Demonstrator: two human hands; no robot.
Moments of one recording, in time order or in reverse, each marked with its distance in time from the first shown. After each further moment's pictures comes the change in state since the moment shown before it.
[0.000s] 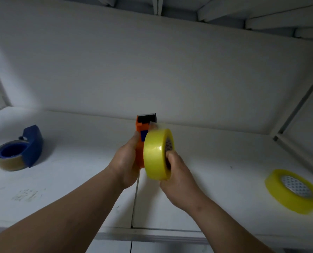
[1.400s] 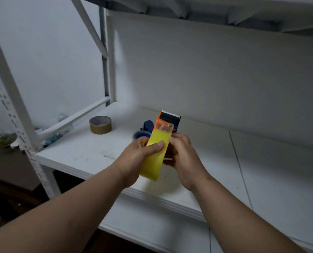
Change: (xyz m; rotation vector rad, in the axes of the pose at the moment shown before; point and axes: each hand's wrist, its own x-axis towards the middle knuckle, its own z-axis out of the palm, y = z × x) left_hand -0.150 0.110 -0.278 0.189 0.076 0.187; right_hand 0.036 -0.238 0.224 0.796 -0.192 0.228
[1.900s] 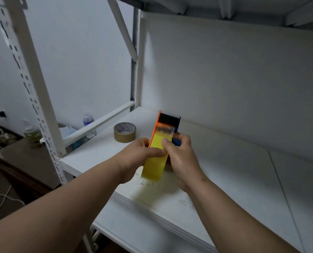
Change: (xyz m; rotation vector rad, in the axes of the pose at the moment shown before) left_hand 0.040 0.032 -0.086 0.218 0.065 -0.115; right_hand 0.079 0.005 0.081 -0.098 0.025 -0.099
